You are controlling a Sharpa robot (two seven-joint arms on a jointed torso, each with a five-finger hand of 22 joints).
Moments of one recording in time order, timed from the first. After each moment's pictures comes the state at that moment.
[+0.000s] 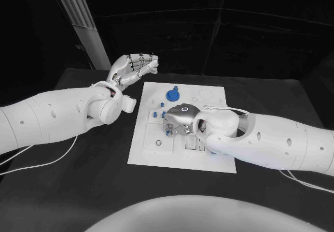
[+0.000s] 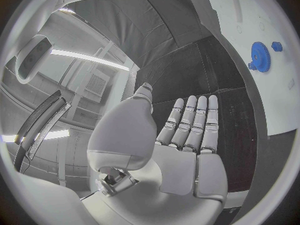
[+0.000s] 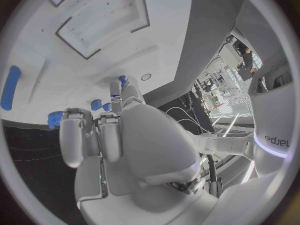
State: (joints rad) left arm 1.30 -0.74 -0.23 1.33 -0.14 -0.32 0.68; left_hand 1.24 -0.02 -0.07 0.29 0.24 0.64 0.18 0.26 0.07 0.63 0.22 0.45 0.07 0.45 0.21 0.67 0.29 0.15 0.54 0.29 0.16 0.76; right arm 1.13 -0.57 -0.08 1.61 -1.78 -0.07 -0.22; right_hand 1.75 0.07 -0.11 0.29 0.04 1.08 0.14 0.10 0.07 1.22 0.08 0.07 0.06 1.47 0.00 1.53 1.31 0.01 1.47 0.10 1.49 1.31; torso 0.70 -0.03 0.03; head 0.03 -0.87
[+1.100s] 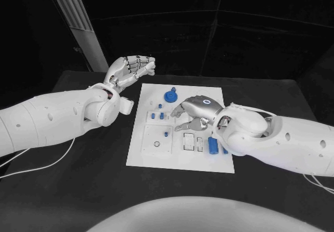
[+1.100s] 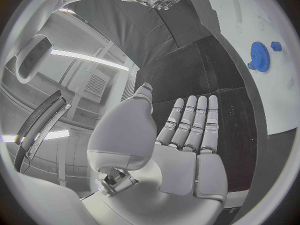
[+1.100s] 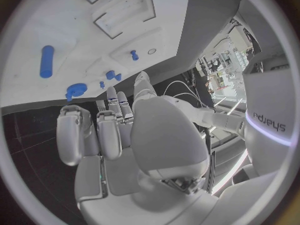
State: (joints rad) left arm 1.30 -0.75 -0.23 1.32 -0.14 -0.31 0.68; left_hand 1.24 -0.02 -0.07 0.29 0.24 0.64 0.18 0.26 0.07 0.63 0.22 0.45 0.07 0.45 0.21 0.67 0.29 0.15 0.54 0.29 0.16 0.76; right arm 1.16 -0.77 -0.09 1.72 -1.66 -0.36 -0.16; right_hand 1.54 -0.02 -0.08 0.29 0.04 0.93 0.20 0.07 0.07 1.04 0.13 0.09 0.07 1.47 0.05 1.50 1.31 0.02 1.47 0.14 1.44 1.31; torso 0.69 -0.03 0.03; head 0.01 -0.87
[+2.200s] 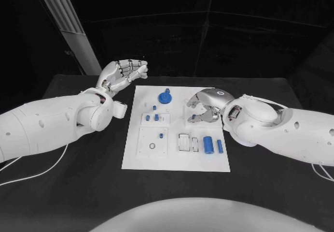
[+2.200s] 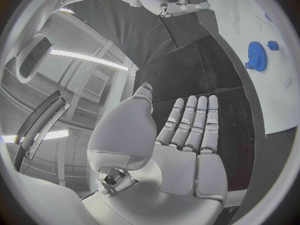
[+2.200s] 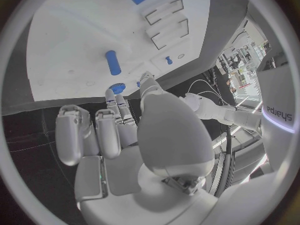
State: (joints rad) left arm 1.29 -0.74 -0.23 1.31 -0.14 -0.31 0.68; left_hand 1.24 -0.03 -0.07 0.29 0.24 0.64 0.18 0.26 0.07 0.63 0.23 0.45 0.07 0.44 0.21 0.67 0.29 0.15 0.54 0.29 0.16 0.76; right arm 1.18 -0.85 -0.09 1.68 -1.64 -0.31 -0.29; right_hand 1.43 -0.11 0.06 0.28 0.04 0.86 0.21 0.07 0.07 0.95 0.15 0.15 0.07 1.46 0.06 1.47 1.31 0.02 1.47 0.16 1.44 1.31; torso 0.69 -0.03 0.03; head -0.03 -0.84
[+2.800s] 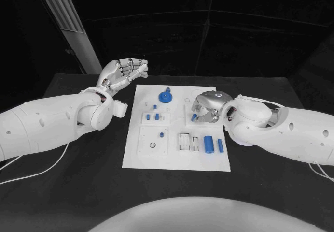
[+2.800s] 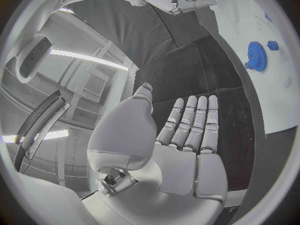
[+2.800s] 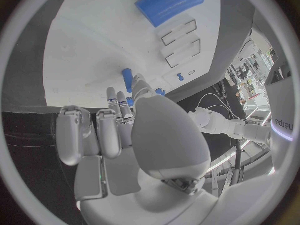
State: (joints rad) left arm 1.29 -0.75 -0.23 1.32 -0.14 -0.31 0.68; left_hand 1.24 -0.03 -0.07 0.29 0.24 0.64 0.18 0.26 0.07 0.63 0.23 0.45 0.07 0.44 0.21 0.67 0.29 0.15 0.54 0.29 0.16 0.76; right arm 1.18 -0.81 -0.09 1.66 -1.71 -0.19 -0.41; right_hand 1.54 -0.05 0.08 0.26 0.04 0.92 0.17 0.10 0.07 1.01 0.11 0.19 0.07 1.47 0.04 1.47 1.31 0.02 1.47 0.15 1.44 1.31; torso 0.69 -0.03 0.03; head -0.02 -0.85
